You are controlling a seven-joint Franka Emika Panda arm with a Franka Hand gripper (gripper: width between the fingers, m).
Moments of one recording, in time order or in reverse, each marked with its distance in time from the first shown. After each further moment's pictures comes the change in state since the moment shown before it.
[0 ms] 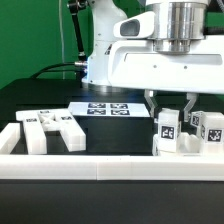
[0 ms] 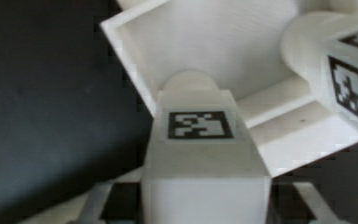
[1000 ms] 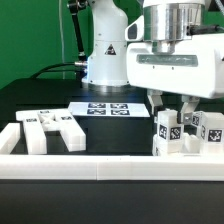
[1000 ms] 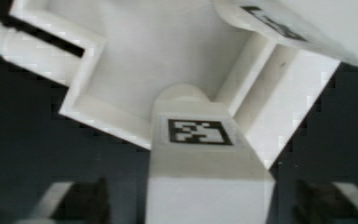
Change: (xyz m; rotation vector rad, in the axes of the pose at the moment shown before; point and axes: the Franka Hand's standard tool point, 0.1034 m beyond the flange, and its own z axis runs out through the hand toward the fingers) arm -0.001 -0.001 0.000 0.014 -0.013 0.436
